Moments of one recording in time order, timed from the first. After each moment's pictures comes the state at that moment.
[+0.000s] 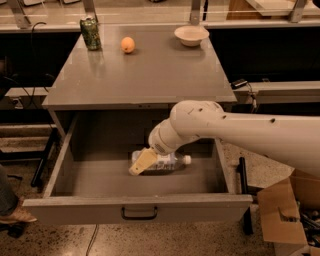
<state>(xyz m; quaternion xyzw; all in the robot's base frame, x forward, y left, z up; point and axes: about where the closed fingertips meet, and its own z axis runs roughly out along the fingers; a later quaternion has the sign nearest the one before) 0.575 0.039 0.685 -0.50 0.80 0.15 0.29</state>
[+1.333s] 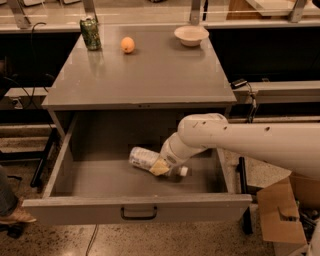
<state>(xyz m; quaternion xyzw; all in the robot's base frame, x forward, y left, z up) 0.574 -0.004 0.619 -0.51 0.82 0.12 0.24</state>
